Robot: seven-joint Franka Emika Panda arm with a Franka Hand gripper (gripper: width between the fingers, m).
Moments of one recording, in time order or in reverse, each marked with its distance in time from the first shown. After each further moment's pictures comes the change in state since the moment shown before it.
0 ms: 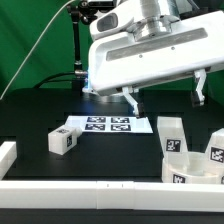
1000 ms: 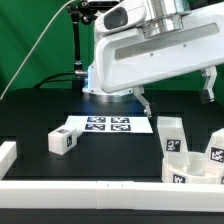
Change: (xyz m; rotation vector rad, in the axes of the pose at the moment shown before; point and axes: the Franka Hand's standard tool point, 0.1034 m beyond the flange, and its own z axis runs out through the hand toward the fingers) arm -0.008 -0.019 -0.004 0.073 -0.383 -0.110
